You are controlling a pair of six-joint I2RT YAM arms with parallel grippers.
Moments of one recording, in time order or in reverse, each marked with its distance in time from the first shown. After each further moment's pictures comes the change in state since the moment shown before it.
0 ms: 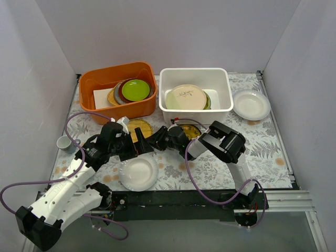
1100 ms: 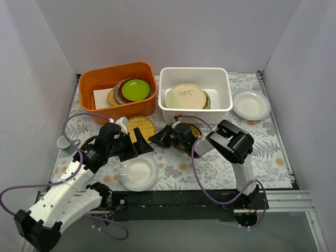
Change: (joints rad) left arm 0.000 -0.027 -0.002 -0.002 0.003 -0.012; right arm -0.061 -0.061 -0.048 0.015 -0.122 -0.002
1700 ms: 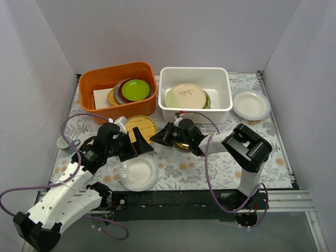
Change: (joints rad) left arm 0.000 -0.022 0.005 -0.003 0.015 -0.022; right arm -0.007 -0.215 -0.032 -0.164 -0.056 -0.067
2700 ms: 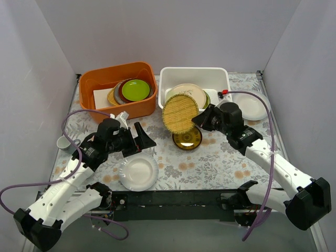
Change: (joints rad) left arm 0.000 0.036 0.051 0.062 0.037 -0.026; right arm -0.260 -0.779 0.042 -0.943 0.229 -0.582
